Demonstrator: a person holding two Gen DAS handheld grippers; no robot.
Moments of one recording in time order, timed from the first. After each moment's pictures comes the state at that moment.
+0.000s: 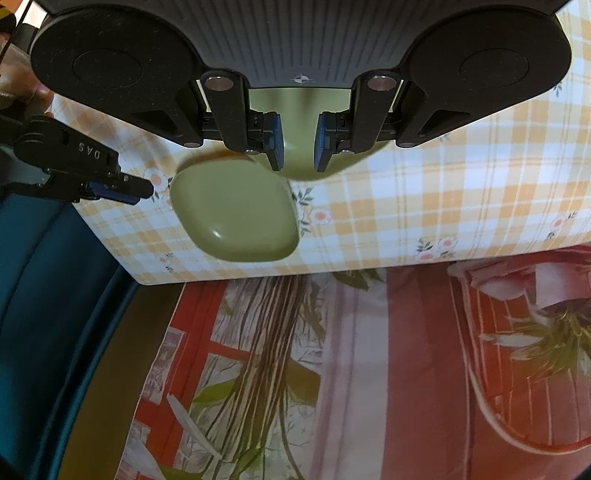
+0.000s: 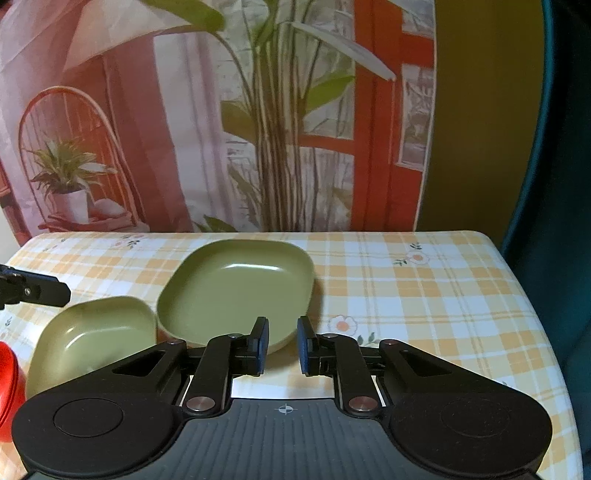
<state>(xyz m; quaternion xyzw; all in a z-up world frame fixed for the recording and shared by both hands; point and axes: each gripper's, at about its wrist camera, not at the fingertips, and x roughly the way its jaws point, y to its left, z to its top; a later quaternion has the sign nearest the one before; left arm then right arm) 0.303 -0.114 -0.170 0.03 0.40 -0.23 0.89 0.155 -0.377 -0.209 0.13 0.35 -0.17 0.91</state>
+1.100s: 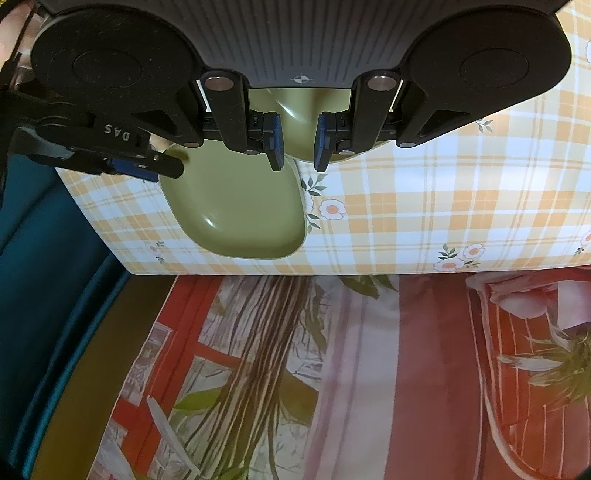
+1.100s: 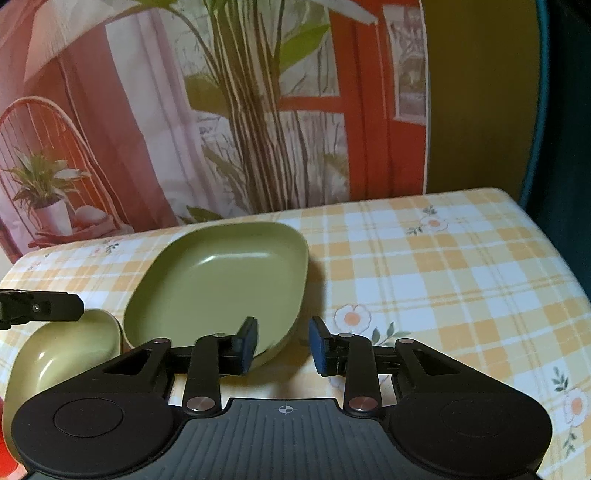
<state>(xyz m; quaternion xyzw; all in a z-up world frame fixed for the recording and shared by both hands) 0.332 -0.136 -0.199 0.00 0.41 -0.22 0.89 0.184 -0.397 -0.254 0.19 0.36 -0.17 0.90</state>
